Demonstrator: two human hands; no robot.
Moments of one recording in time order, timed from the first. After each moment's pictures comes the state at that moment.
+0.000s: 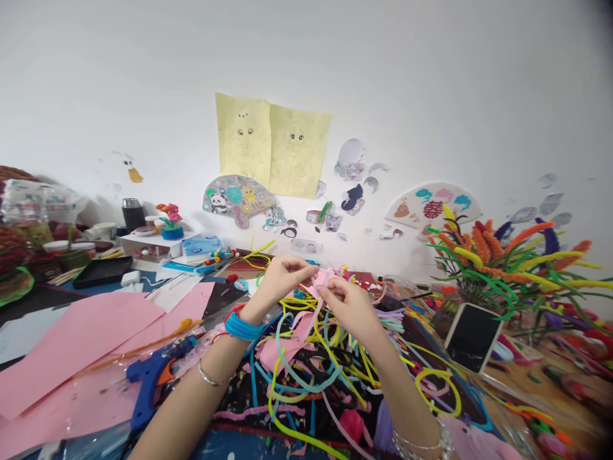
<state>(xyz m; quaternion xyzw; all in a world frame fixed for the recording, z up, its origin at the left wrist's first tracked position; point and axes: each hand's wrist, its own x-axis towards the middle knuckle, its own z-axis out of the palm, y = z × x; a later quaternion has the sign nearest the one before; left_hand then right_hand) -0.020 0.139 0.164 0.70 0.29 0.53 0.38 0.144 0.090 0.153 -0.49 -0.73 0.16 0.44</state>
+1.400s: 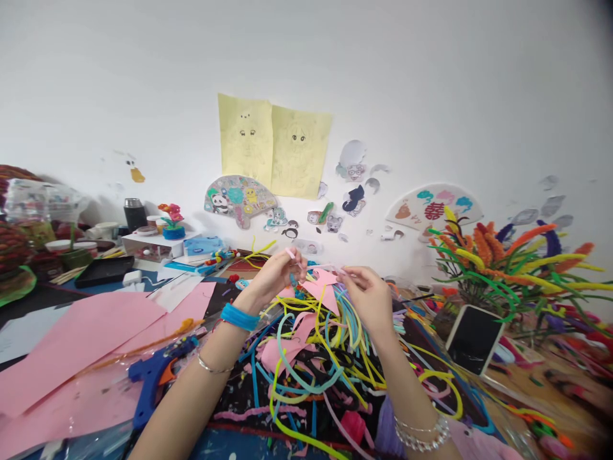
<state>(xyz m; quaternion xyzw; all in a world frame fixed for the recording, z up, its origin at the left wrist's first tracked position) -0.032 0.148 0.166 0.56 0.12 0.51 0.64 0.163 0.112 0.146 -0.44 -0.62 0.16 0.63</state>
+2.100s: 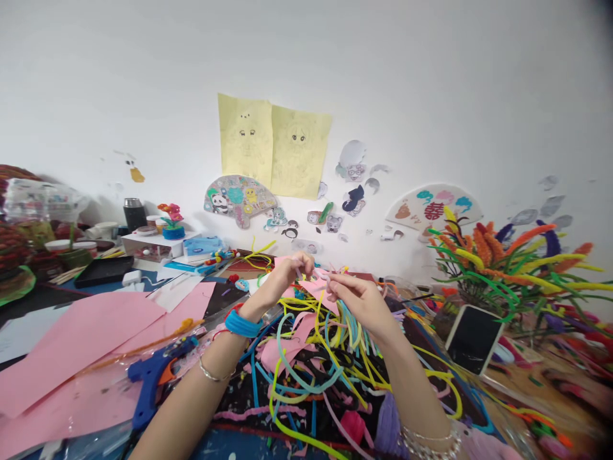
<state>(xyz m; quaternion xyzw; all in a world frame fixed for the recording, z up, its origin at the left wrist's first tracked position) -0.023 0.139 0.169 0.71 0.14 0.51 0.47 0.154 0.091 0.162 -0.40 -0.68 0.33 0.52</state>
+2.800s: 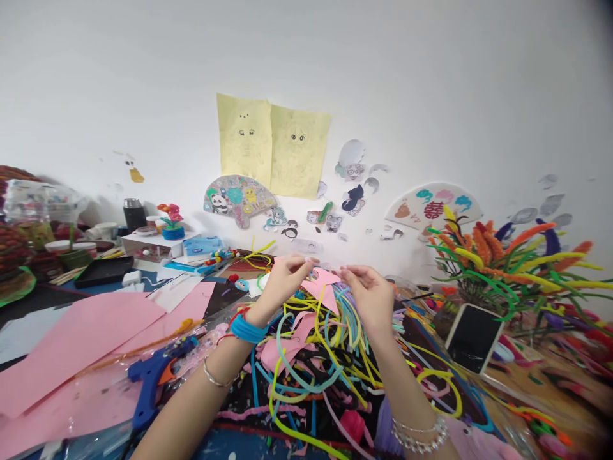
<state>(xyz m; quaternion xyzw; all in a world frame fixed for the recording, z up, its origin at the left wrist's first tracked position) -0.013 0.139 0.162 0.72 0.33 0.55 0.28 0.160 0.114 0.144 -0.41 -0.56 0.21 0.69</state>
